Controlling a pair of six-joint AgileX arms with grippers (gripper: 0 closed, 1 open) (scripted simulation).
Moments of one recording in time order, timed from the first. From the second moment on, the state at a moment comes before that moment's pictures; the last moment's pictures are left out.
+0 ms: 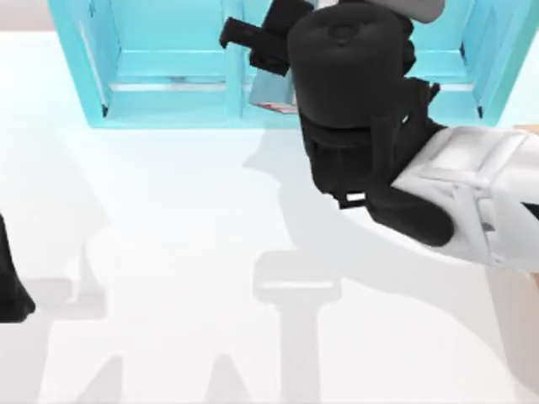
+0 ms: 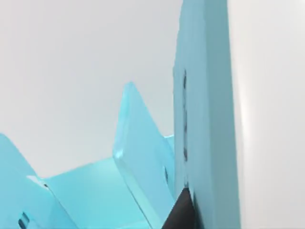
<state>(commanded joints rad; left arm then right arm) 0.00 0.00 0.00 0.00 0.00 0.00 0.89 1.67 1.16 0.31 0.85 0.56</state>
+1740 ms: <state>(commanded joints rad) 0.00 0.00 0.00 0.00 0.00 0.00 0.82 1.75 0.63 0.81 0.57 -1.26</state>
